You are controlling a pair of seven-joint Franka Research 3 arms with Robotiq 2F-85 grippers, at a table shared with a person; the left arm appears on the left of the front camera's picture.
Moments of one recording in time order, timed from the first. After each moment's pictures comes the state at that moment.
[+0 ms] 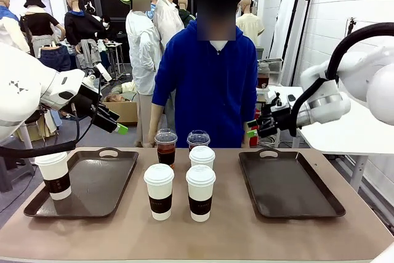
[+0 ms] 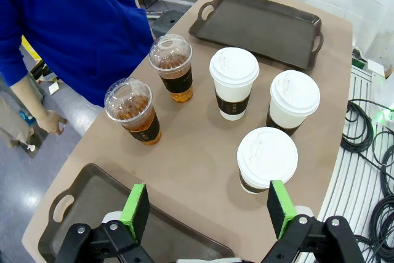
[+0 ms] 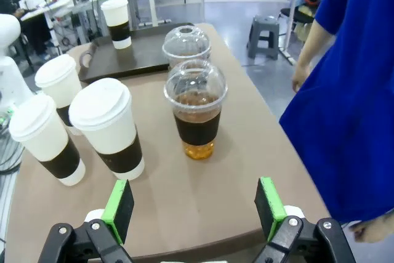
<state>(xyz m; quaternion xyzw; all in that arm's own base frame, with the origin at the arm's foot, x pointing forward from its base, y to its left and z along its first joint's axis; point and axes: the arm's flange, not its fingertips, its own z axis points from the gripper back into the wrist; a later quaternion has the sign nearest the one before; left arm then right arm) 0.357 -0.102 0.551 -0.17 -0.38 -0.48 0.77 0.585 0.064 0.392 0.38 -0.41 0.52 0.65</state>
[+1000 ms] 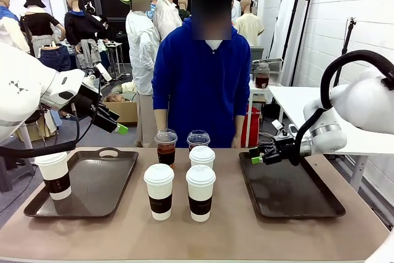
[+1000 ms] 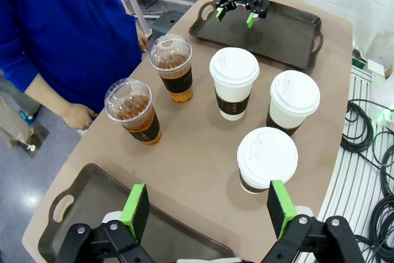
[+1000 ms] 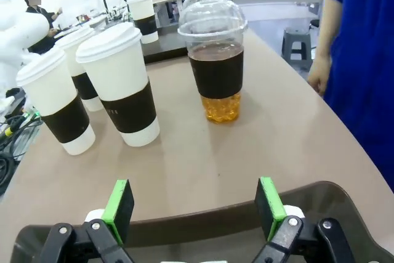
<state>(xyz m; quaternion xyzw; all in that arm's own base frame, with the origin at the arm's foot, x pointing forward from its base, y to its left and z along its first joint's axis) 0.357 -0.102 0.551 -0.17 -0.38 -0.48 0.77 0.600 0.036 0.266 0.47 -0.40 0.50 0.61</state>
